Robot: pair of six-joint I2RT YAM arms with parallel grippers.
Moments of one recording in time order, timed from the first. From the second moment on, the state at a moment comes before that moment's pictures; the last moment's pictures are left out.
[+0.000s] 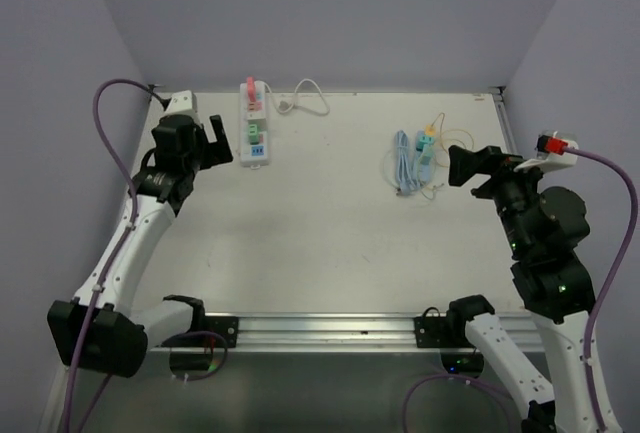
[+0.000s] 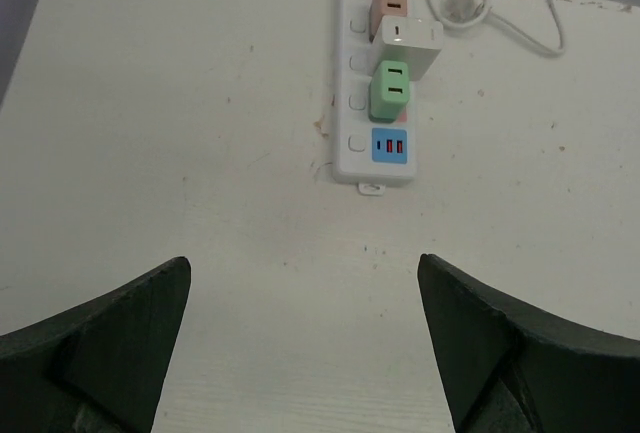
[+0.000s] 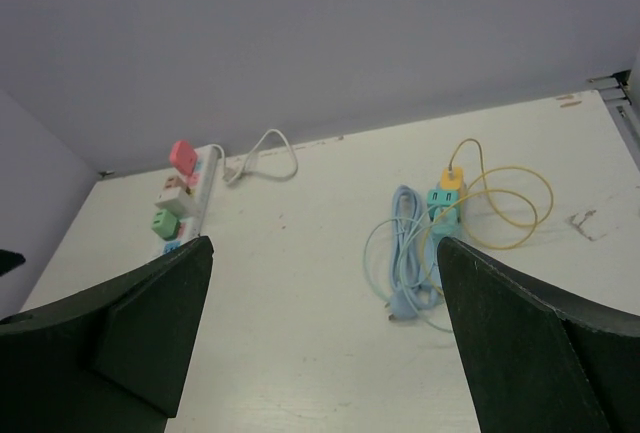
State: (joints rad) left arm -0.16 1.11 1.05 -0.43 -0.22 -0.28; right arm 0.24 0.60 1.09 -0.48 0.16 0.34
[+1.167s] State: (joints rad) left arm -0.27 2.15 1.53 -0.22 -0.36 -0.28; right arm 0.25 0.57 1.00 -0.42 0.06 0.36
